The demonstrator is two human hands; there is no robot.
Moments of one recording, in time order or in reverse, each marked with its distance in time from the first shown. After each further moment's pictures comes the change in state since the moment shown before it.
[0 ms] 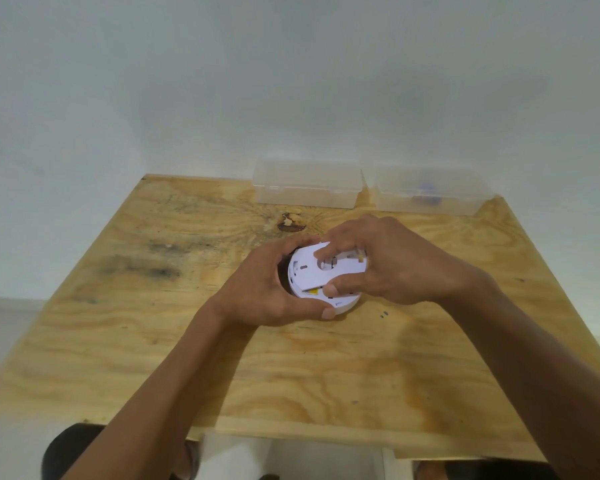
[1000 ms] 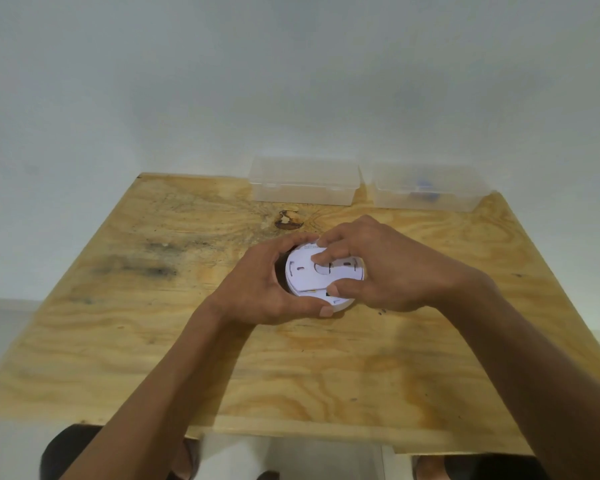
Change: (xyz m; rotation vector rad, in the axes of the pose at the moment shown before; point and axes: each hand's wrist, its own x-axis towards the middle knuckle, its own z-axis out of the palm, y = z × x) left_hand 0.000 -0.001 0.000 0.022 0.016 -0.001; right_hand -0.003 0.001 0.004 -0.117 -0.120 0.018
